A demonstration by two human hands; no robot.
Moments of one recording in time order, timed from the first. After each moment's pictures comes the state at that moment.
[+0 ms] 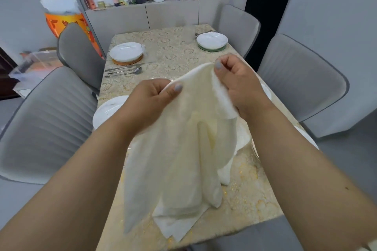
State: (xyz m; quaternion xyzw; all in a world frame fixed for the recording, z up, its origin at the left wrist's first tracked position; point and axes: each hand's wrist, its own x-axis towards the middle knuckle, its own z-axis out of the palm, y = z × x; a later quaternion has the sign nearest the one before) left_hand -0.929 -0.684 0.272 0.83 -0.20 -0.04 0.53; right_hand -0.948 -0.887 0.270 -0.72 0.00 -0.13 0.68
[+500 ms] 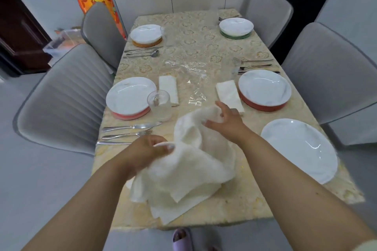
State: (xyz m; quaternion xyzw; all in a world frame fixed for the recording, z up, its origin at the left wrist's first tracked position) left_hand -0.994 -0.656 0.157 0.80 0.01 -0.26 0.53; right_hand -0.950 -0.908 0.134 -0.86 0.09 0.14 0.48
